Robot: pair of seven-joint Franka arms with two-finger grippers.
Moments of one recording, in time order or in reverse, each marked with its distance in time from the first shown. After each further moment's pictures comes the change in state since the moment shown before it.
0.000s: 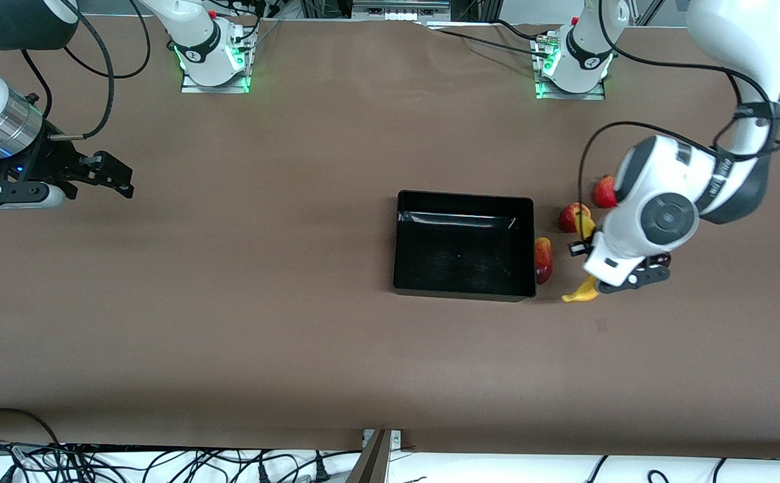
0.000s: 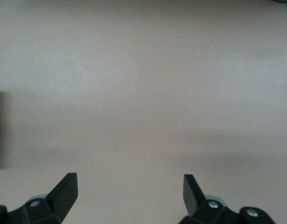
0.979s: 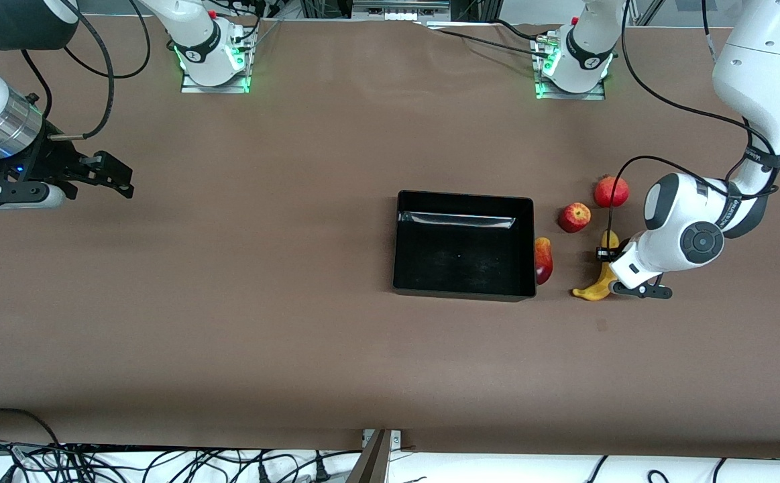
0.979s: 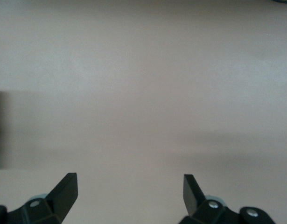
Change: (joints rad) left arm 0.199 0.142 0.001 -0.186 0.059 0.364 0.394; right arm 0.000 0.000 0.000 0.000 0.000 0.000 0.000
